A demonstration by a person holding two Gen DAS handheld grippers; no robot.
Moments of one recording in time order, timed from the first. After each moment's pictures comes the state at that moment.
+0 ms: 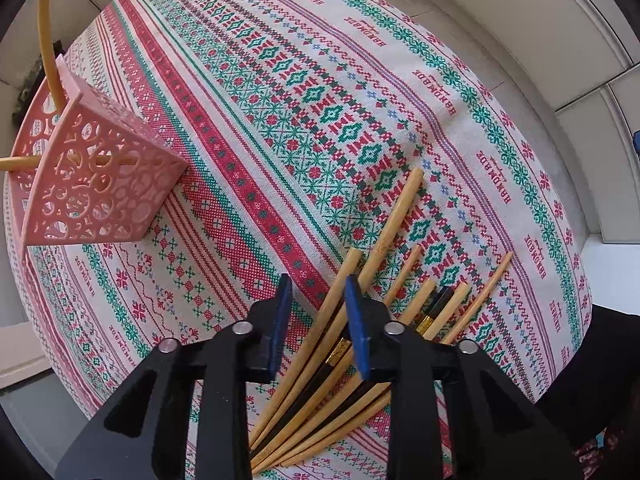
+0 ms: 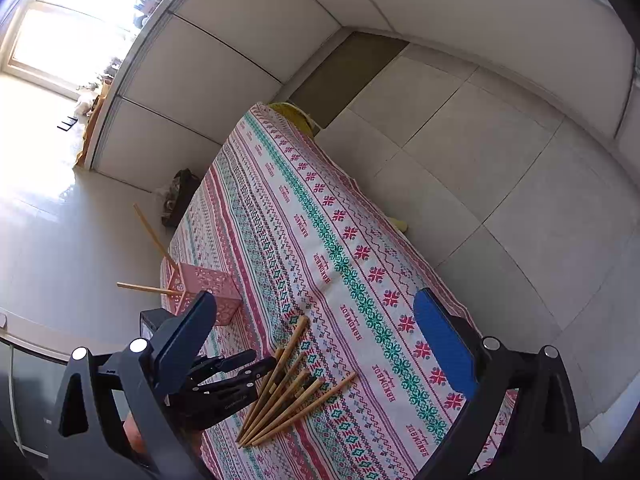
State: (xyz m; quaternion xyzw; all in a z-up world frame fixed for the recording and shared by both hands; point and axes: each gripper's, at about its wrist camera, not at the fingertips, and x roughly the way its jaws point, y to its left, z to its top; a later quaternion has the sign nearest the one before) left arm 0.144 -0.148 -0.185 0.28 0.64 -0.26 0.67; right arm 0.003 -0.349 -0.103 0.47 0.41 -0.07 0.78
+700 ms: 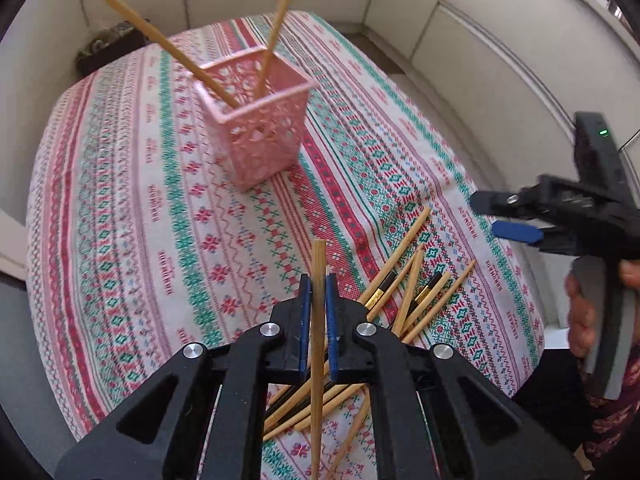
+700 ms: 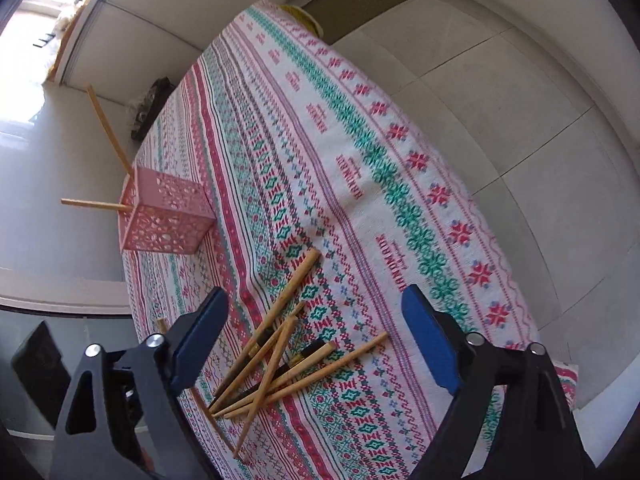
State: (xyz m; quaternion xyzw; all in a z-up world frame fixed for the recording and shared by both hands) left arm 0.100 -0.023 -0.106 0.08 0.54 -0.26 0.80; right arm 0.070 -0.253 -0.161 0.38 0.56 -0.03 0.73
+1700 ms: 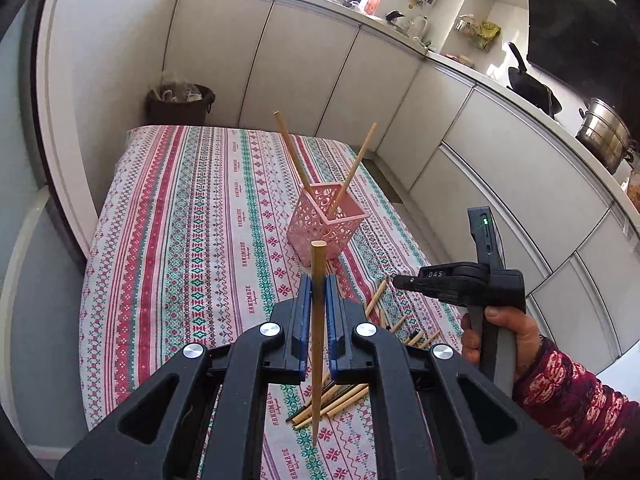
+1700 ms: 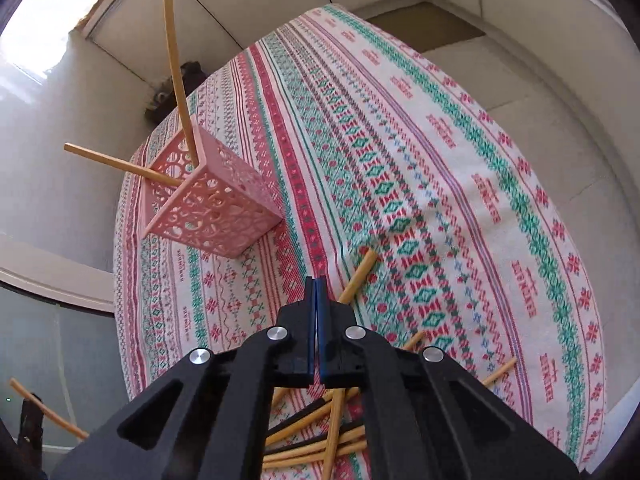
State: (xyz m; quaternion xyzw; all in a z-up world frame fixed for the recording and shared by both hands) left arm 0.062 0.100 -0.028 -0.07 0.39 -0.25 0.89; right arm 0.115 -0.161 -0.140 0.34 0.54 -0.03 0.77
